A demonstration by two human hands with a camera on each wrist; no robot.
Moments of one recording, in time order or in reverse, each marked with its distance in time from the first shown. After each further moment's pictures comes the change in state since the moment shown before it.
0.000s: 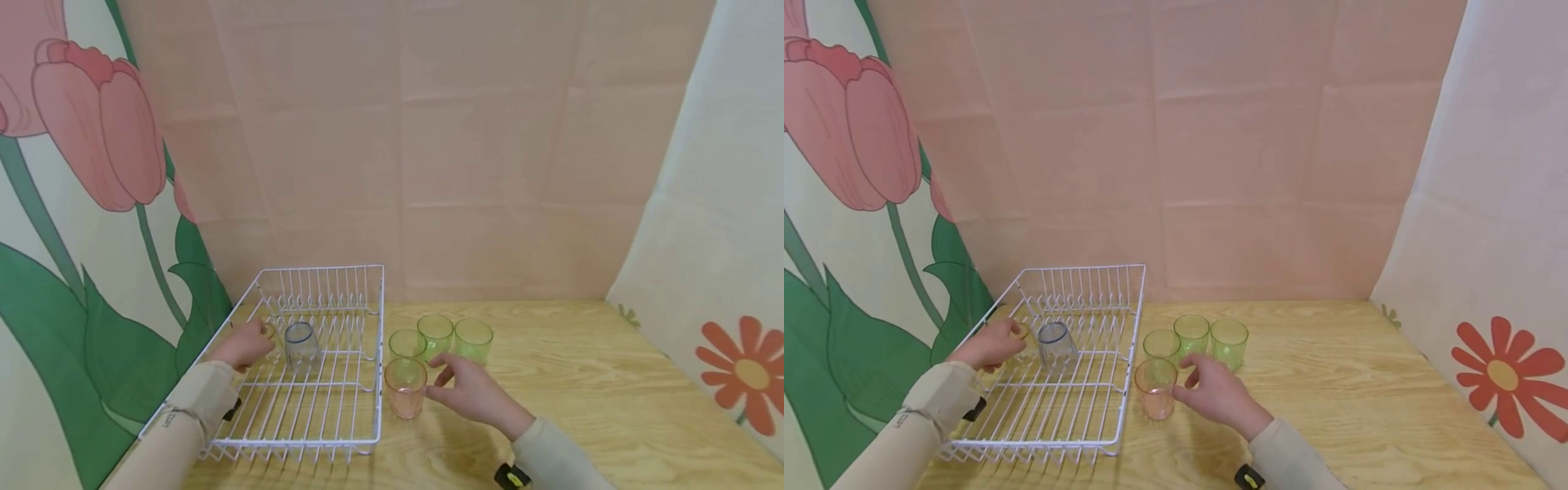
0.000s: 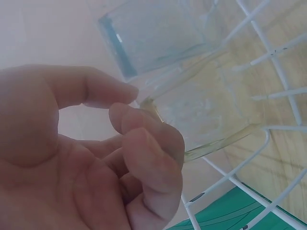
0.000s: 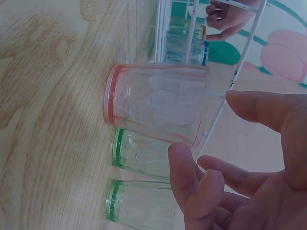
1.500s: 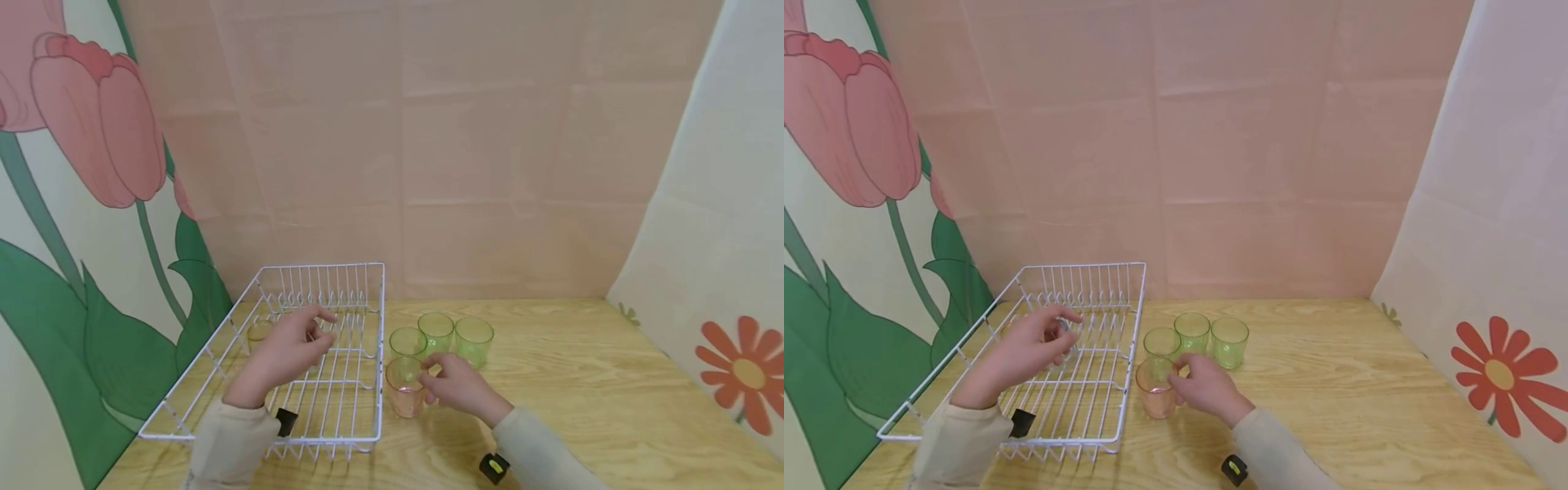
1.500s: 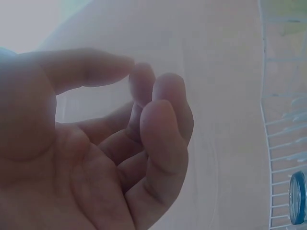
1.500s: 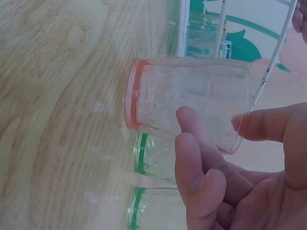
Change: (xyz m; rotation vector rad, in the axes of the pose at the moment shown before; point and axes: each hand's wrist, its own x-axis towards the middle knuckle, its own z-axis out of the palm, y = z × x) left_hand -0.067 0.103 0.021 -0.209 0.089 0.422; right_hand 0.020 0.005 0.018 0.143 -0.069 0.024
